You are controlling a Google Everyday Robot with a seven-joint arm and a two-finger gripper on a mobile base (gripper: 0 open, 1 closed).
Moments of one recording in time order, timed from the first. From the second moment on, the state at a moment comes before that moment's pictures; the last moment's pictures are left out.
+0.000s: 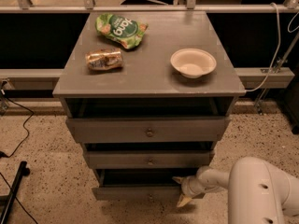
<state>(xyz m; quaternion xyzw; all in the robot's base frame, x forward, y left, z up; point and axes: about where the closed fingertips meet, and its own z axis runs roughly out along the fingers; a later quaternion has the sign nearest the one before) 0.547 -0.154 0.158 -0.73 0.63 0.11 0.24</state>
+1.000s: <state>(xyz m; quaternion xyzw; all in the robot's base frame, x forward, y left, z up) 0.486 -0.160 0.178 -0.70 0.65 0.17 0.23</state>
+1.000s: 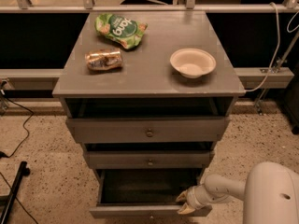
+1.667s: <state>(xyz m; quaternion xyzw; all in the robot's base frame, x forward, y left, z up) 0.484 -0.158 0.176 -0.70 0.65 0.17 0.23</state>
